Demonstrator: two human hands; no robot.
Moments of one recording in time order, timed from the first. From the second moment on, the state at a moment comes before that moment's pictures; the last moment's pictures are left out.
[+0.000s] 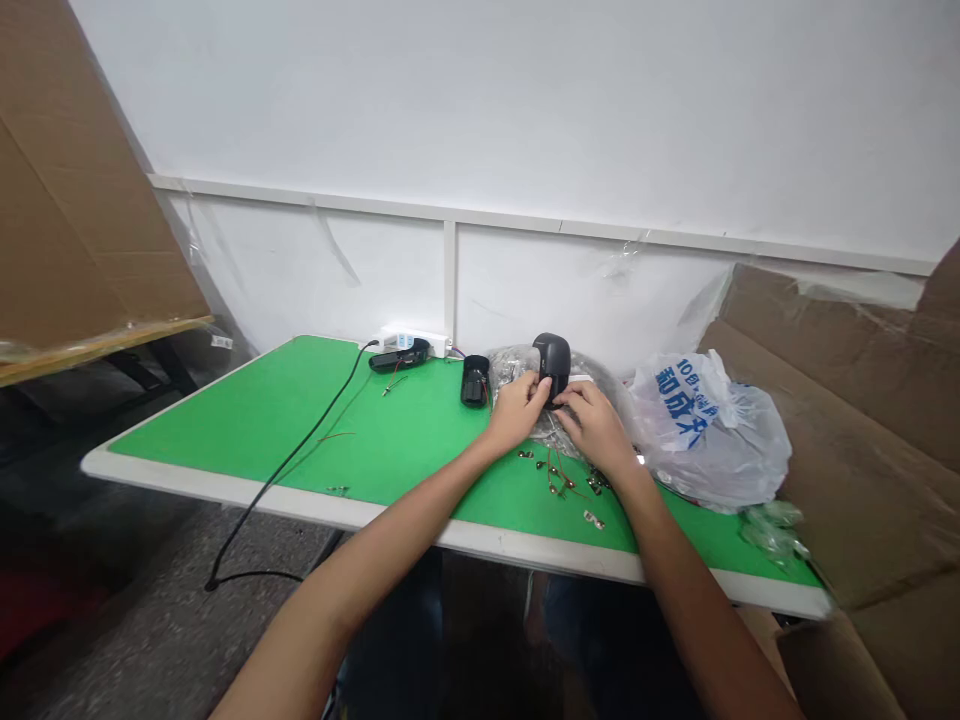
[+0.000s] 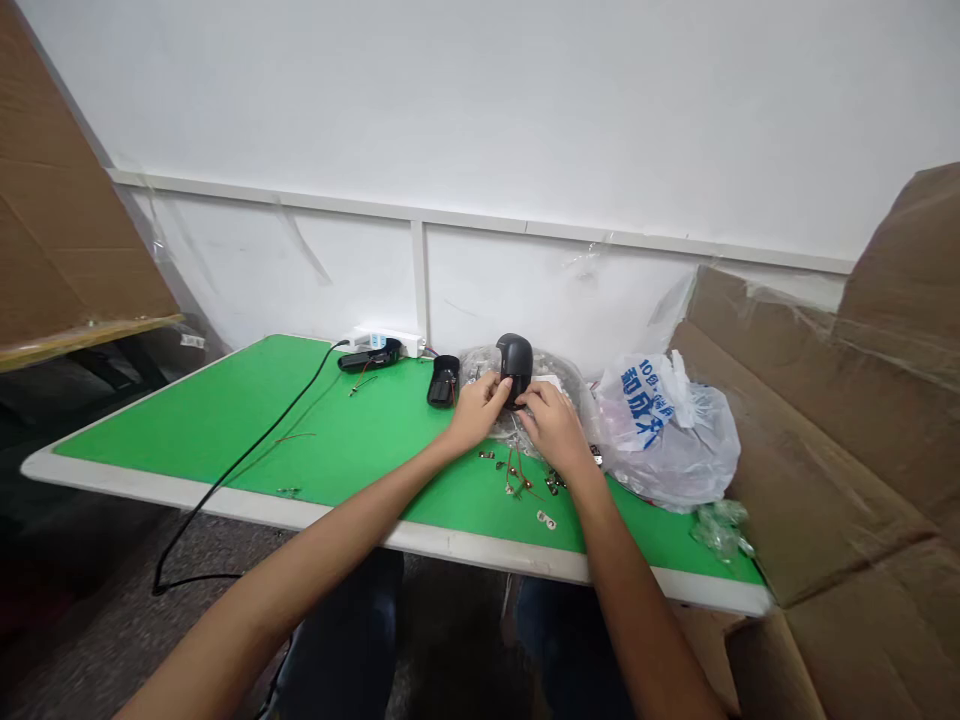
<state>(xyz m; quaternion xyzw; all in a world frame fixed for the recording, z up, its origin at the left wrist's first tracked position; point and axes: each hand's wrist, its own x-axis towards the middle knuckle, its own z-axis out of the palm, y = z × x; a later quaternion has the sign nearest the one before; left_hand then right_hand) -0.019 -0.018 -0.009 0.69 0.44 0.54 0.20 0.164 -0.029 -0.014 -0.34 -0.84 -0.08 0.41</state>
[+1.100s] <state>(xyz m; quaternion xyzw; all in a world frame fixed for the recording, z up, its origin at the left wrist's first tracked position) -0.021 -0.010 -0.020 0.73 0.43 0.51 0.16 0.163 -0.027 -0.018 -0.34 -0.84 -0.10 0.40</state>
